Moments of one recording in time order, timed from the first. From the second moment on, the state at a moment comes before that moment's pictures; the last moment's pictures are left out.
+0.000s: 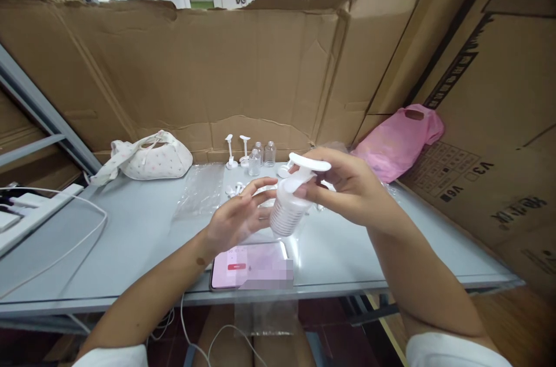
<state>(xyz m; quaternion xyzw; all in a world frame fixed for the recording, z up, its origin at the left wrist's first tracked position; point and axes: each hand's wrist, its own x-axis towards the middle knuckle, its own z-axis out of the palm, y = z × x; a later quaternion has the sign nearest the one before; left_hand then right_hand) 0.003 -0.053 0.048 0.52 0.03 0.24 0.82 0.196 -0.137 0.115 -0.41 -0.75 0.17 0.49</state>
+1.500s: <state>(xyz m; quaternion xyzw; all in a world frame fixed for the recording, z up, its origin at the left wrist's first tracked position) -0.001 -0.090 0.078 0.56 0.08 0.36 0.75 0.185 -0.149 0.092 -0.46 -0.84 0.04 0.28</state>
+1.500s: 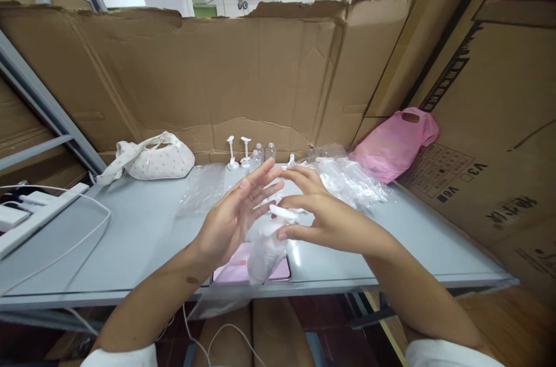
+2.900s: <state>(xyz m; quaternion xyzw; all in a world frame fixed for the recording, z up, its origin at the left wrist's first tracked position) 0.079 -0.013 -0.014 0.99 -0.02 0.11 -0.01 0.245 -0.091 0.032 -0.41 -0.44 0.37 0.70</state>
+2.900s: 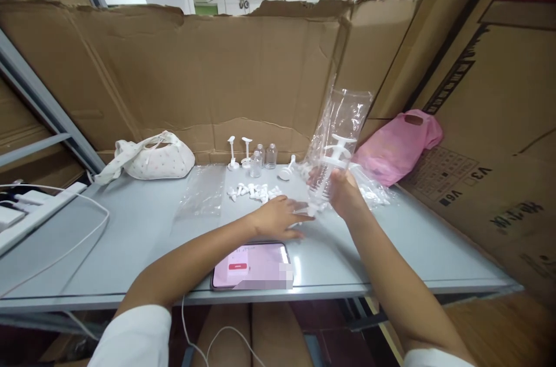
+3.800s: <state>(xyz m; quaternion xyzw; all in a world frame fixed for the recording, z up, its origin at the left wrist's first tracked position) 0.036 0.014 0.001 0.94 0.20 0.20 0.19 0.240 -0.100 0.026 -0.48 -0.54 0.43 0.54</state>
